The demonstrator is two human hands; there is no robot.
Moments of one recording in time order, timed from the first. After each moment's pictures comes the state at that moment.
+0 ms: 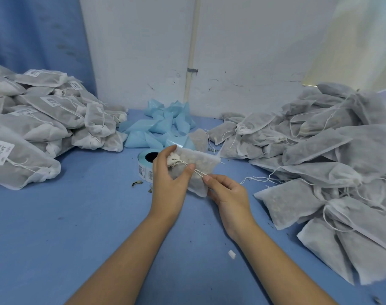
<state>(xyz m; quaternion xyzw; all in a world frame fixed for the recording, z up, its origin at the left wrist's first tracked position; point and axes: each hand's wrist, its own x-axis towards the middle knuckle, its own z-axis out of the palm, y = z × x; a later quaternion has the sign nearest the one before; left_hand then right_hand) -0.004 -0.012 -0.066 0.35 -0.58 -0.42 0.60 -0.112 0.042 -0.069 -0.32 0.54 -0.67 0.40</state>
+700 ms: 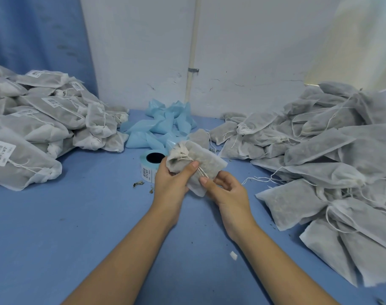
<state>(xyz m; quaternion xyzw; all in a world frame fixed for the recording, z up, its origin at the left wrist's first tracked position) -0.009 -0.014 -0.058 0.28 -0.40 -0.66 0.57 -0.111 0.043 -0.067 -0.36 0.51 -0.68 0.38</state>
